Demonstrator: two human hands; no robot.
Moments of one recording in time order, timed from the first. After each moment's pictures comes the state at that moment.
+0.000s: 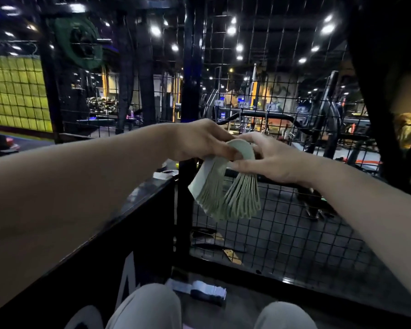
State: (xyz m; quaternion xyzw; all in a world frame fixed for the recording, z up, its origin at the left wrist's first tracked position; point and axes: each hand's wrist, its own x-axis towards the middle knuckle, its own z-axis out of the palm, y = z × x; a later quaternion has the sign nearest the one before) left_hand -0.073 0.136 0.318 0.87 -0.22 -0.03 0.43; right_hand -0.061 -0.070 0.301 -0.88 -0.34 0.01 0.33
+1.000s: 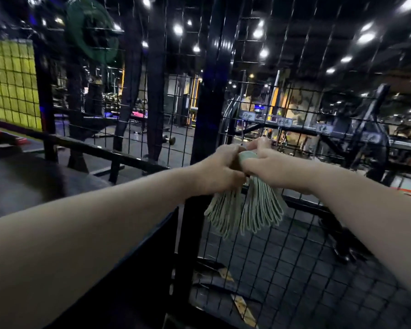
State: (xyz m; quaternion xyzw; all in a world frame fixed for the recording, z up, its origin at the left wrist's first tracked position) left_hand 0.121 0.195 0.296 0.85 -0.22 0.11 0.47; right_hand 0.163 0.044 0.331 -0.93 -0.26 0.03 0.26
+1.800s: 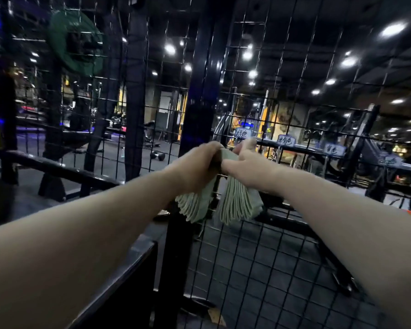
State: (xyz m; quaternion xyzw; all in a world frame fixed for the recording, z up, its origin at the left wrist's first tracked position) left_hand 0.260 0.246 0.302 0.90 -0.16 0.33 0.25; right_hand 0.282 0.091 0.338 -0.92 -0.26 -0.04 0.30
